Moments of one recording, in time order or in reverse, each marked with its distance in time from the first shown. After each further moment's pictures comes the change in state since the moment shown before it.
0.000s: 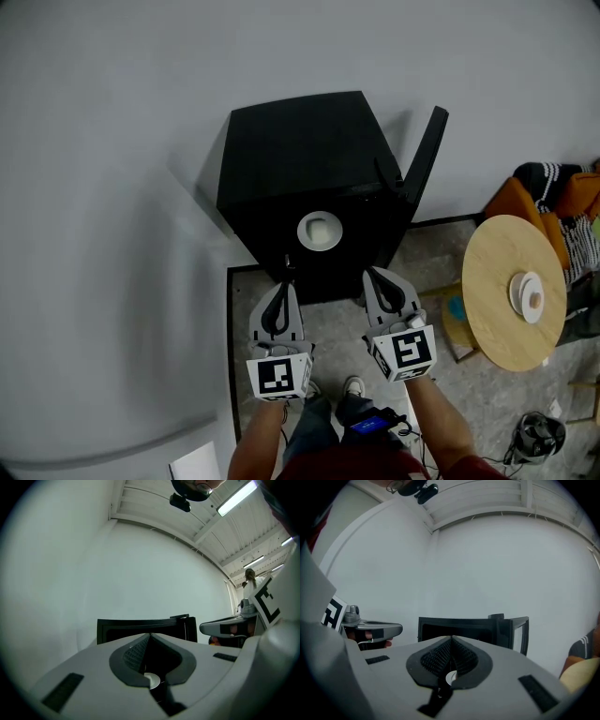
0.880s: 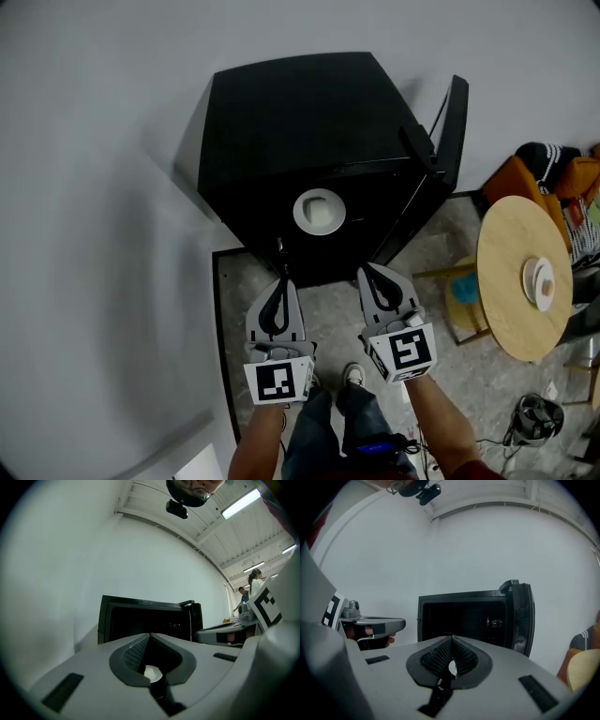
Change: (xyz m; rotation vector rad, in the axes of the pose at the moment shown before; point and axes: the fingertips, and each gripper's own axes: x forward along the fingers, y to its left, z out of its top) left arm 0.027 0.033 -0.067 -0.073 0.006 -0.033; right arm 0.053 0.025 -0.077 -0.015 0.096 -0.007
